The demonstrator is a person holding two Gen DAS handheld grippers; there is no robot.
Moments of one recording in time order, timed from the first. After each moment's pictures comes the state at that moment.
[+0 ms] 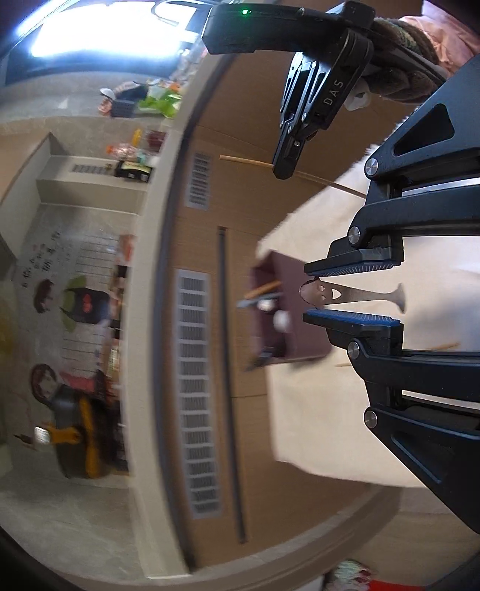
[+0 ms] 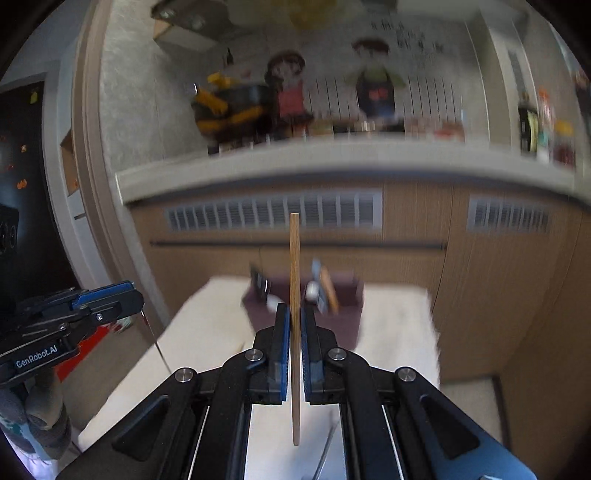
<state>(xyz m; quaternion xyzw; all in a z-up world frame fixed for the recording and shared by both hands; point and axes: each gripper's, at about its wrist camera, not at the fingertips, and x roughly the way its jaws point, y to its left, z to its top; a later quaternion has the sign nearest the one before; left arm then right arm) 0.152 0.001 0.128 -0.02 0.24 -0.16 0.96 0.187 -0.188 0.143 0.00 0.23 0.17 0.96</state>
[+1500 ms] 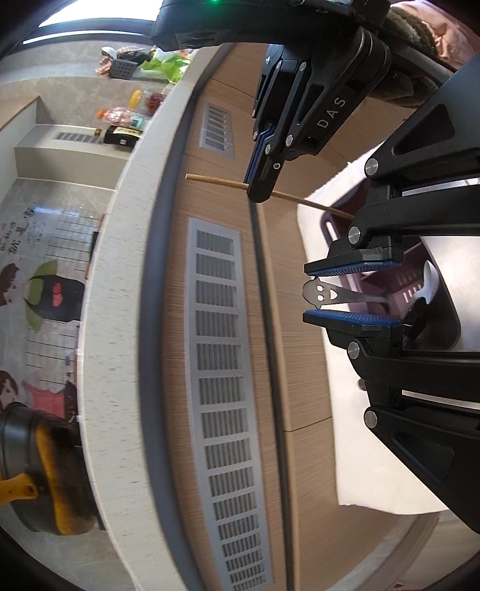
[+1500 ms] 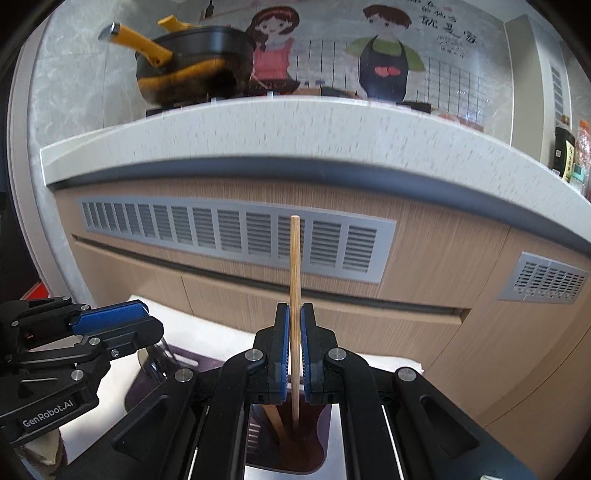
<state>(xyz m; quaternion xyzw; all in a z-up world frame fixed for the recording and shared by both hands) 0.395 -0.010 0.085 -0.02 0.29 -0.17 0.94 0.412 -0.154 0.094 -0.07 0.29 0.12 0.95</state>
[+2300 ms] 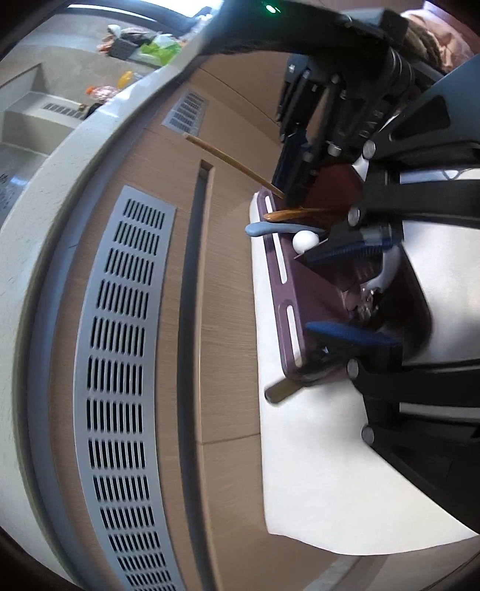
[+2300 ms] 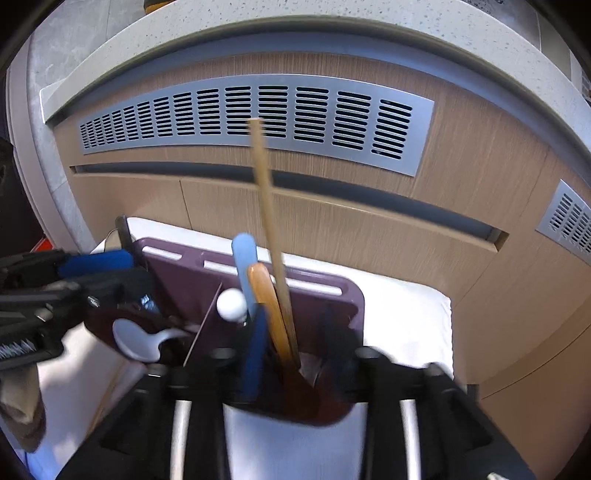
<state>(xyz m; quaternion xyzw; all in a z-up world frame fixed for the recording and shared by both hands) 0.398 0.009 0.019 -0.08 0.36 -0.18 0.91 0.403 -0.154 0.015 -0.09 0.39 0.13 0.91</state>
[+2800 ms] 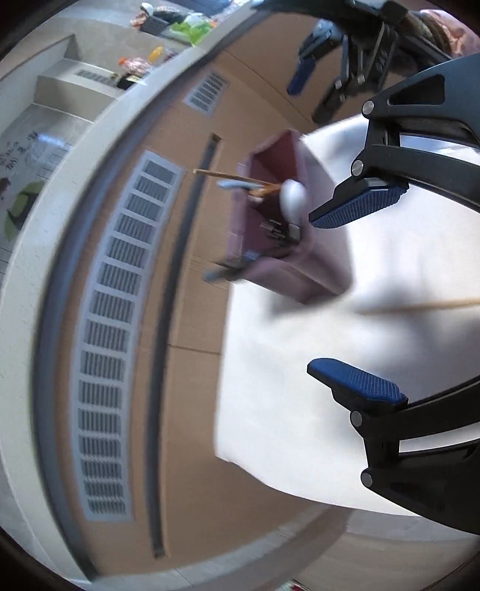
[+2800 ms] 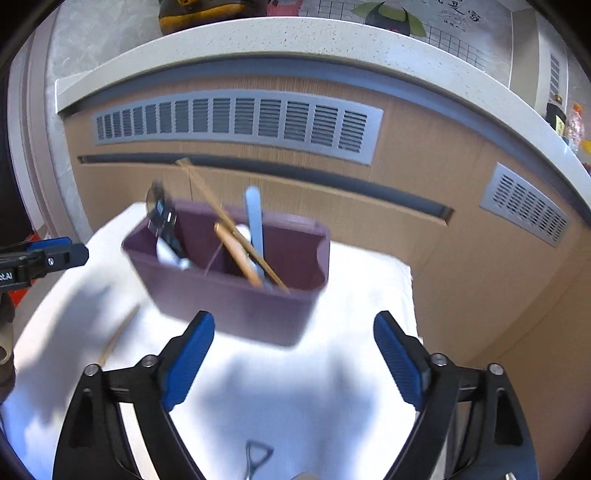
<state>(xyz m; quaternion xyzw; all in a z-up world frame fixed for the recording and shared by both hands) 0.309 0.078 0.008 -0.12 0.37 -0.09 0.92 0.309 -0.174 0.032 -0.11 0.37 0.09 0.92</state>
